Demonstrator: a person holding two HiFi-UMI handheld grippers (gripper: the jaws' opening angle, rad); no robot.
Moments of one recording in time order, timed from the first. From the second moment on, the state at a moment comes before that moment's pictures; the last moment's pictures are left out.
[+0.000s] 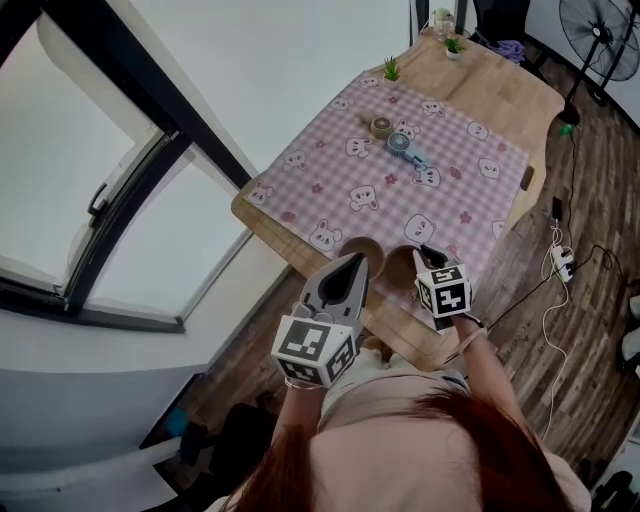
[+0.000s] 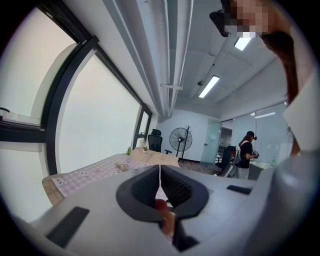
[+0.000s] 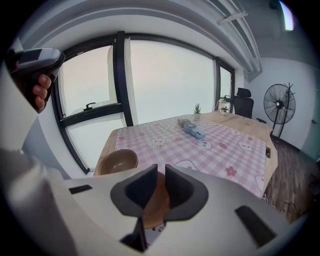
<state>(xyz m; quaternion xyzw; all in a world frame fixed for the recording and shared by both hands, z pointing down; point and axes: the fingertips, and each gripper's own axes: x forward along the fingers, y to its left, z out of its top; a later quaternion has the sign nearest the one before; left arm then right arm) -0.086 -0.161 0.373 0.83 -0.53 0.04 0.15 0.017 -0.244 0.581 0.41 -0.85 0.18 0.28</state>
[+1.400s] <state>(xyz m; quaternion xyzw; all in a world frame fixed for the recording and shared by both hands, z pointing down) -0.050 -0.157 0.413 0.83 -0.52 0.10 0.19 0.037 -0.234 0.647 0.40 -0.83 0.26 0.29</state>
